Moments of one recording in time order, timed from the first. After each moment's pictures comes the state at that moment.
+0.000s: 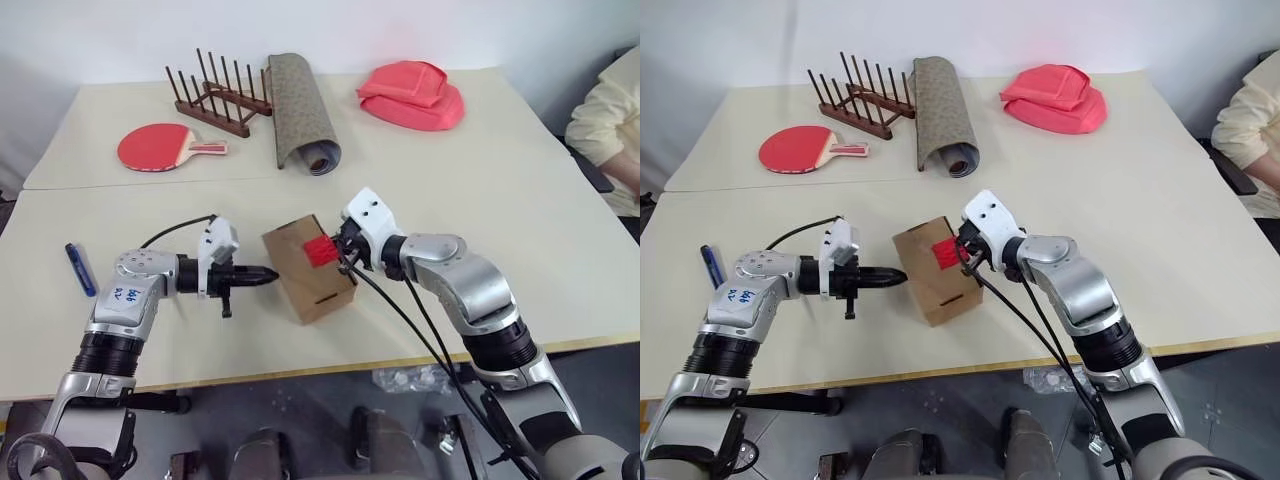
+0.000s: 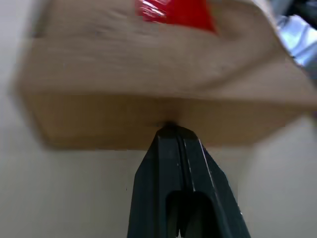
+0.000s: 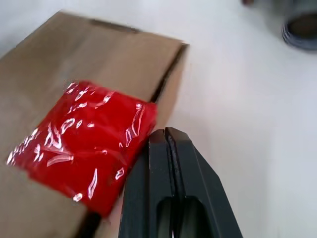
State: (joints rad) left arm -0.52 0.65 -0.07 0.15 -0.32 0.47 -1.23; right arm -0.73 -0.34 0.28 -0.15 0.17 0.91 0.57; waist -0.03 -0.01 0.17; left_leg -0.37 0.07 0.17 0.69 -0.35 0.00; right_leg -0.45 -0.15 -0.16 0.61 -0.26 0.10
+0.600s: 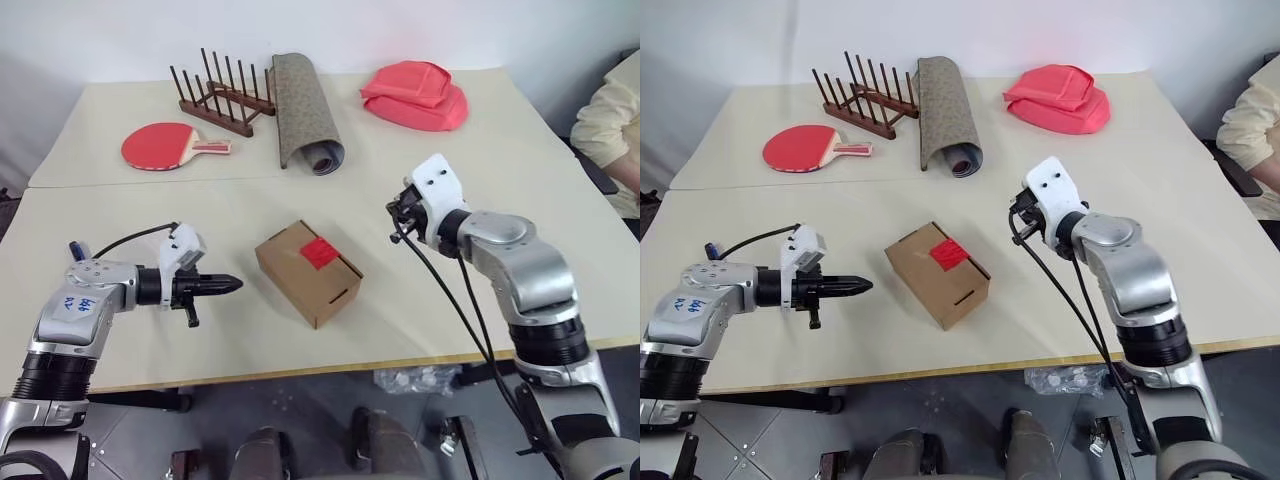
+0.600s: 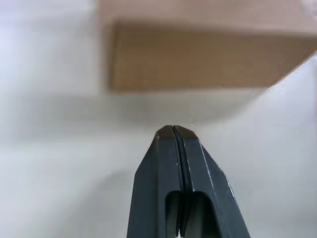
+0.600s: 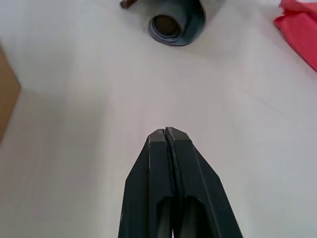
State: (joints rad) left arm -0.43 0.79 0.05 0.13 -0.32 0.50 -1.09; right arm -0.68 -0.54 0.09 -0.28 0.17 0.99 0.53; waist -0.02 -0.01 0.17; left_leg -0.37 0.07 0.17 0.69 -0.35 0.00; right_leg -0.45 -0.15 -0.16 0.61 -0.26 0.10
